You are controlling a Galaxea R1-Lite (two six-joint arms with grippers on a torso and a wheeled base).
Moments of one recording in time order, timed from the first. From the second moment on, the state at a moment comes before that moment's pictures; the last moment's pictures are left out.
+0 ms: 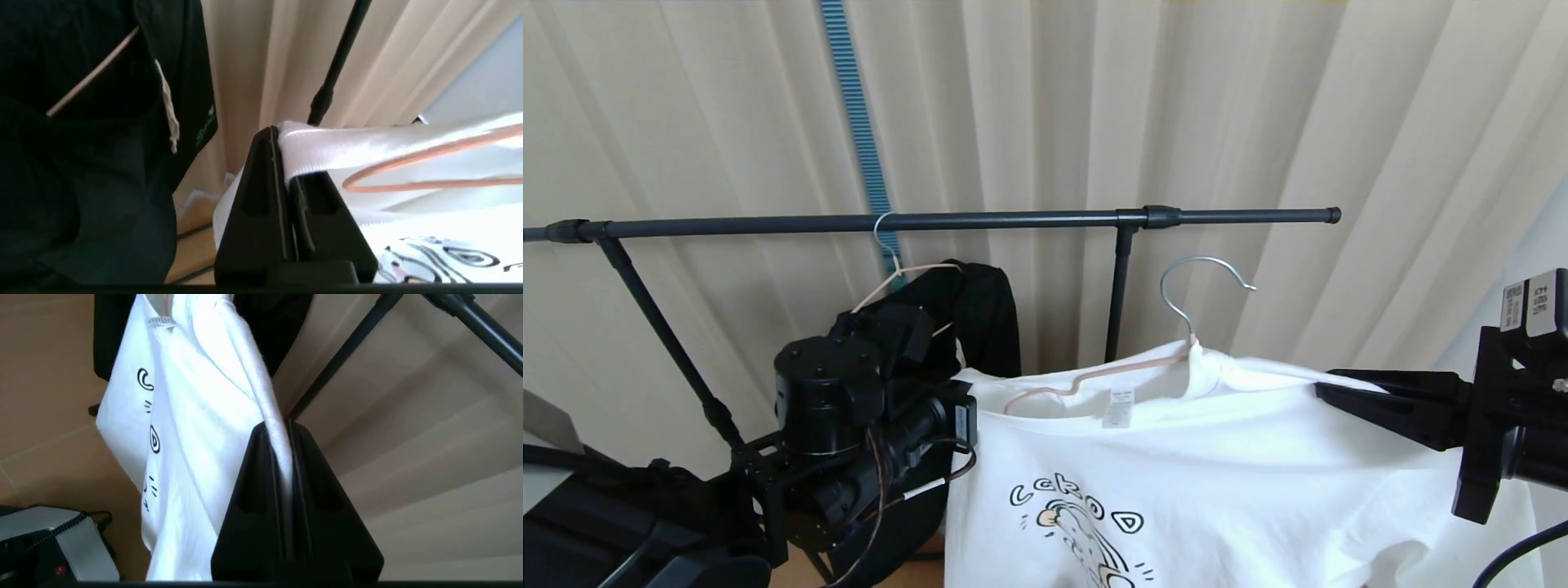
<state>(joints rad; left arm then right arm) -0.60 1.81 -0.55 -0.99 0.24 -0.08 0.33 1.19 -0.63 -0.21 0.38 -0.48</state>
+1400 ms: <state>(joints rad) -0.70 1.64 -0.96 -0.42 0.26 0.01 0.52 1.10 -0.46 -0.44 0.24 -0.33</state>
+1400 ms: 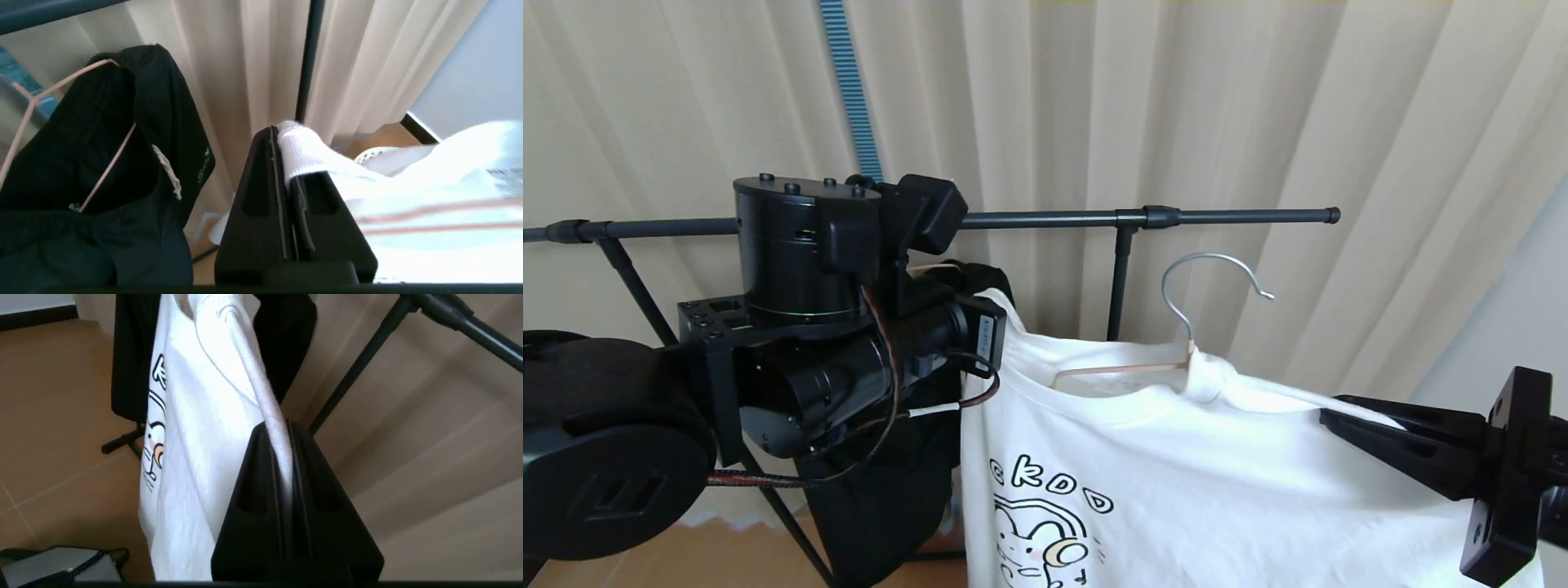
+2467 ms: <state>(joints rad) -0.79 1.63 -0.97 -0.40 0.31 0.06 0.65 1.23 -0.48 -0.64 -0.08 -0.21</state>
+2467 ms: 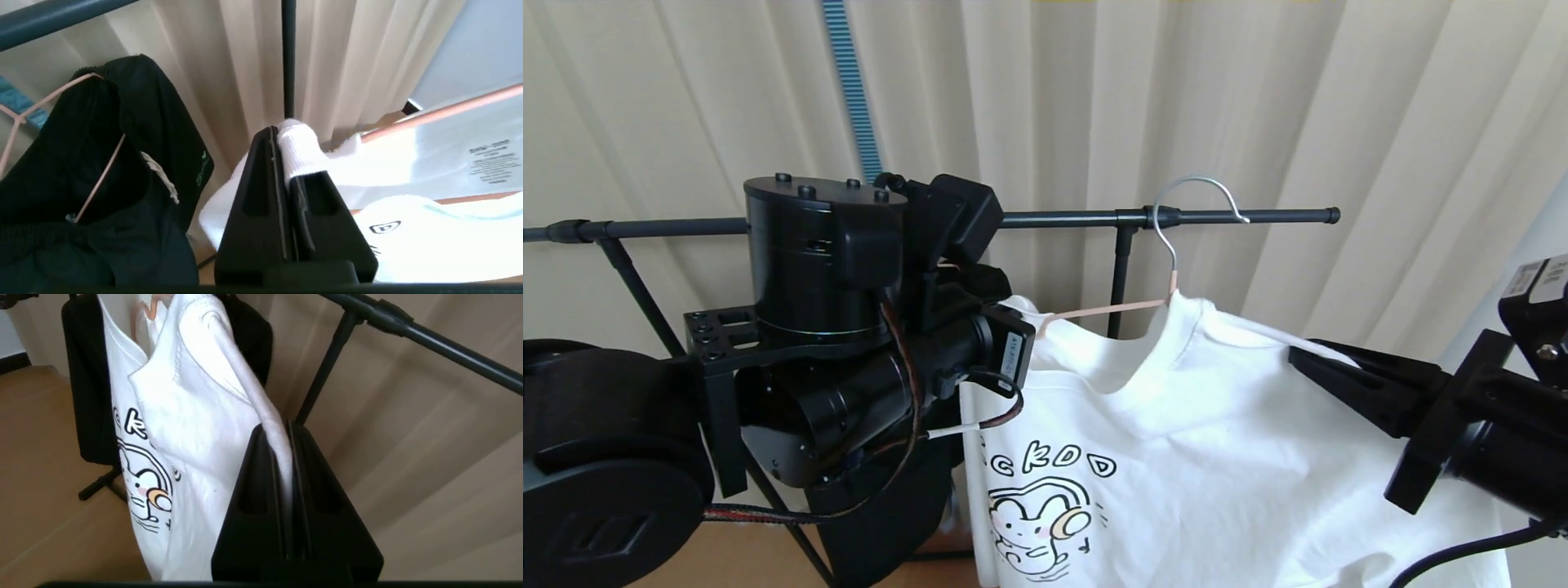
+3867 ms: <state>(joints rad) -0.77 1.62 -1.09 -0.22 0.44 0.06 0.66 1.41 -0.45 -0.91 -0.34 -0.31</state>
